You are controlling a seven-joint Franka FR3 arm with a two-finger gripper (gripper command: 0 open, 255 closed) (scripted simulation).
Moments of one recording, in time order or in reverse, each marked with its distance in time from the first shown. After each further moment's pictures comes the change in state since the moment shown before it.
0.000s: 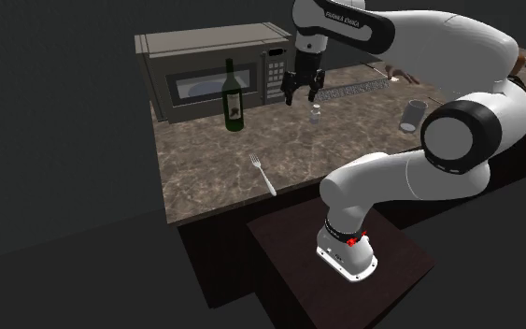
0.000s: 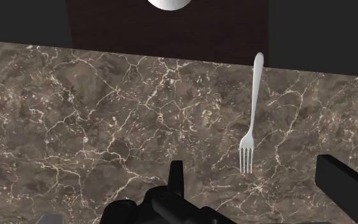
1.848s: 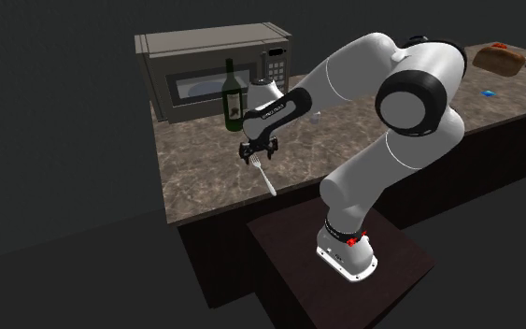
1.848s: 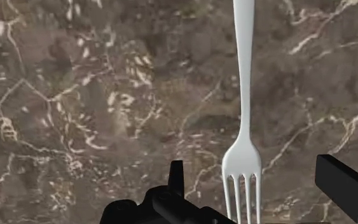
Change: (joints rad) arm 0.013 0.361 0.389 -0.443 0.098 0.926 0.385
